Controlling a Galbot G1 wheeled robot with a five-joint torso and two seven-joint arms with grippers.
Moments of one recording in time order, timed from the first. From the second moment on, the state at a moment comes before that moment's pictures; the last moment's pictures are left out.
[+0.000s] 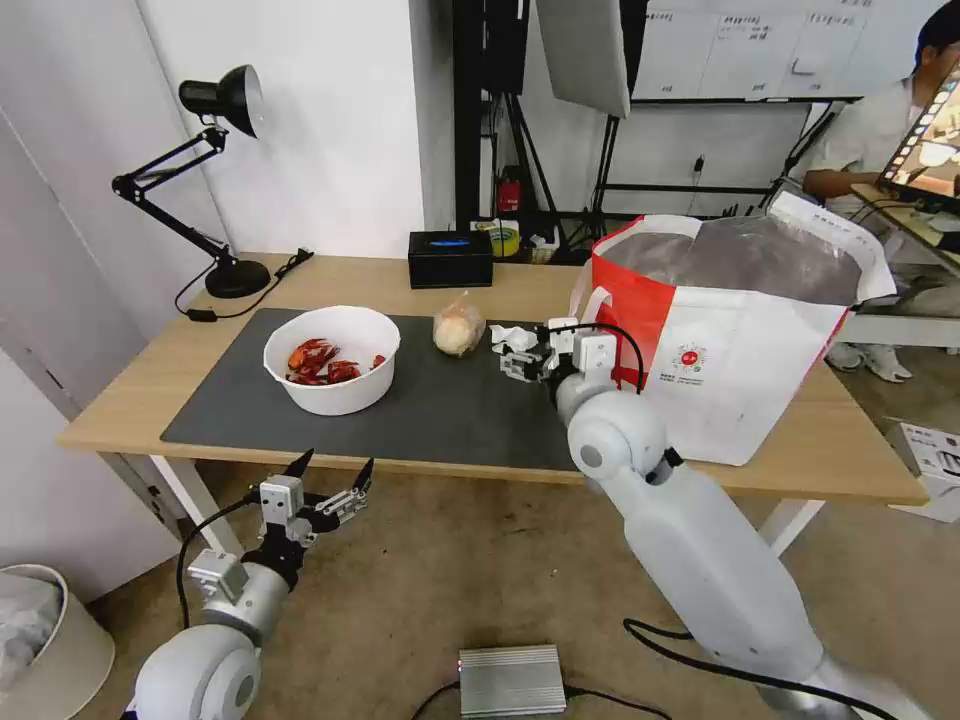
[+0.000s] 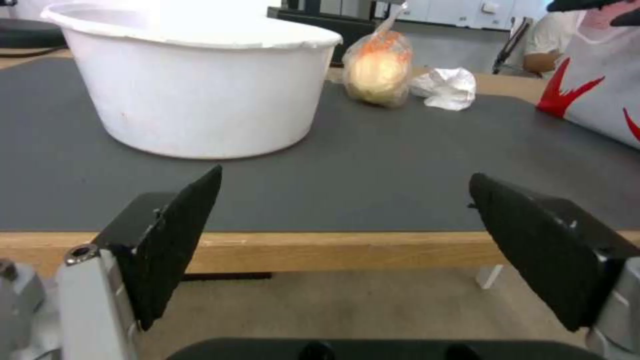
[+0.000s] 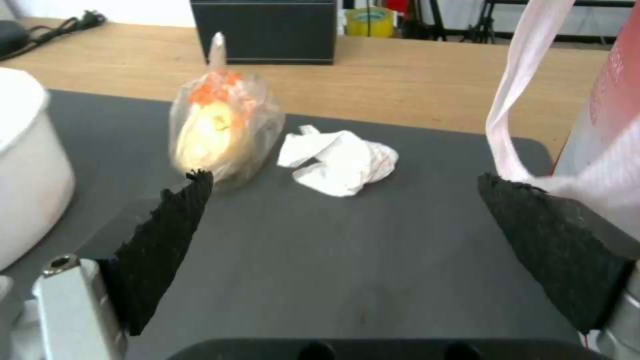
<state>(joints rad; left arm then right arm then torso) 1.55 -1.13 -0.53 -2.07 -0.49 0.04 0.05 -0.62 1.26 -0.03 1.82 0.77 -0.72 0.65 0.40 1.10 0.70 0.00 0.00</state>
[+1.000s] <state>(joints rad) 1.56 -1.15 -0.54 -2.08 -0.48 0.03 0.05 -0.39 1.51 -0.04 1.30 0.66 -0.71 0.67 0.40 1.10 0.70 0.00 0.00</state>
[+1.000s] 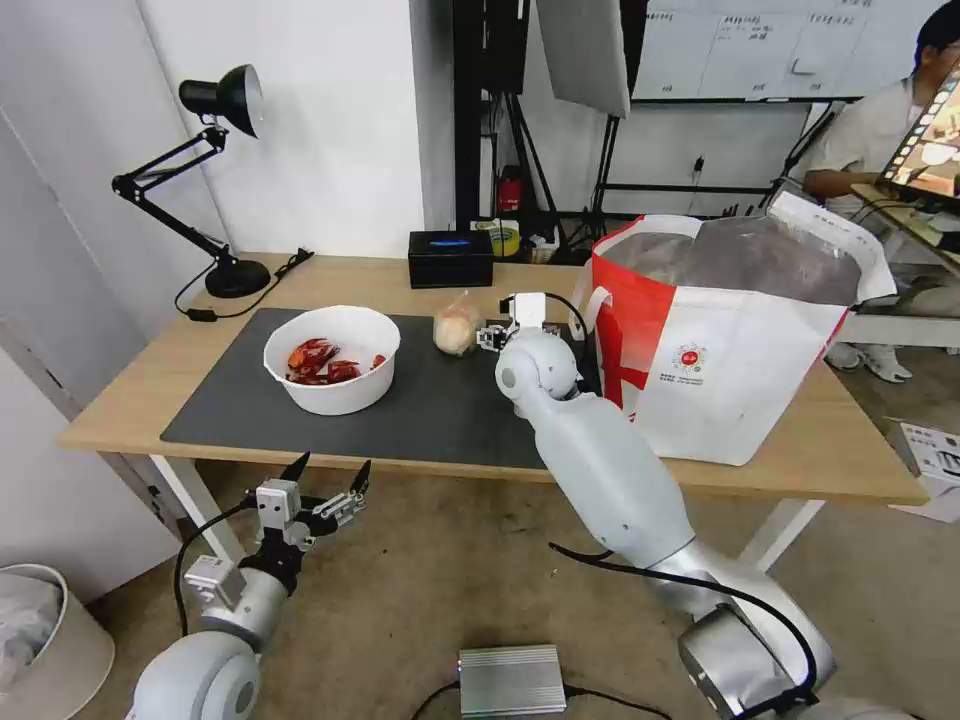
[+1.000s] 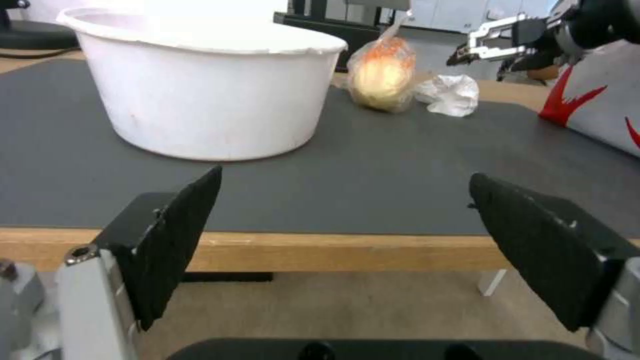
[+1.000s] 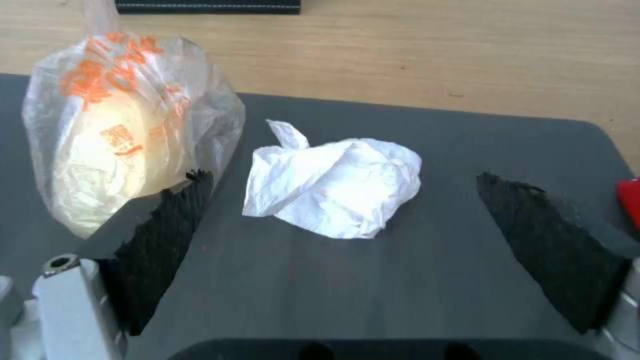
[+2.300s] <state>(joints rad) 1.56 -1.15 -0.53 -2.08 -0.48 0.03 0.05 -0.27 1.53 -0.01 1.12 0.65 -0.70 0.58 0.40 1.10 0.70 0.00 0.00</state>
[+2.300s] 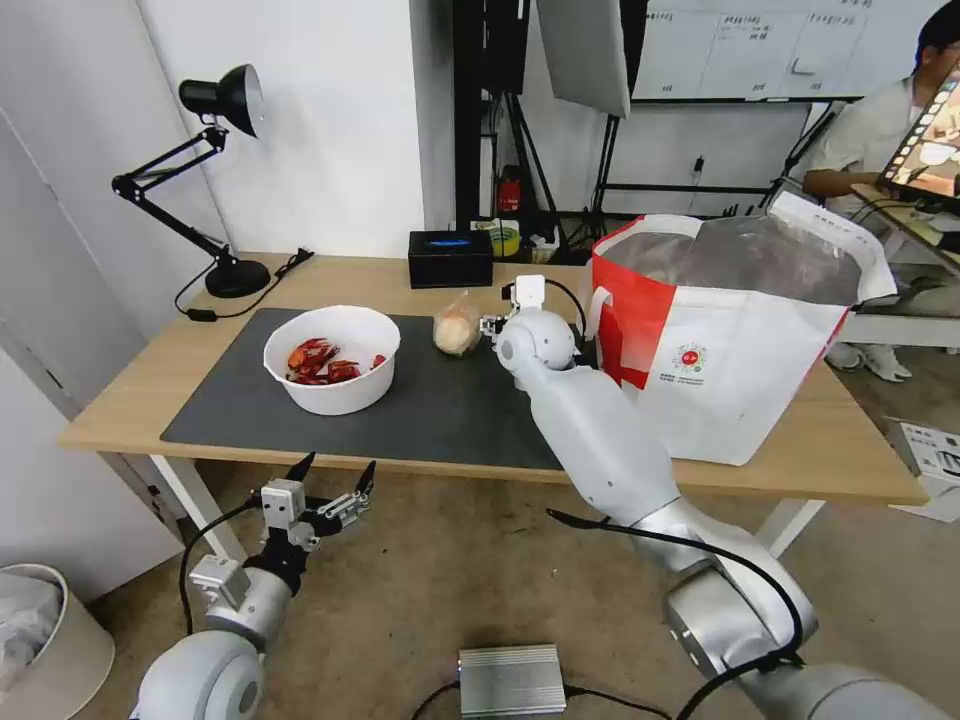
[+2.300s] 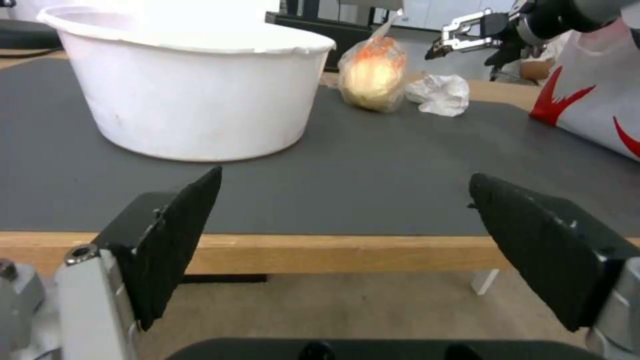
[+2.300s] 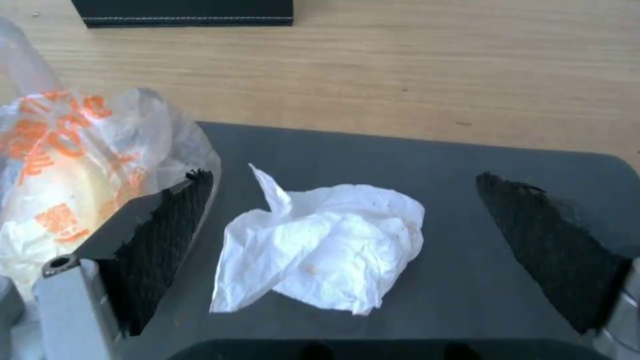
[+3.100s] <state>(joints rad) 1.55 -1.14 -0.52 -2.09 -0.48 0.03 0.05 -0.24 1.52 -0.01 1.07 0.65 -0.72 0.51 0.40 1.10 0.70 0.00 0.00</state>
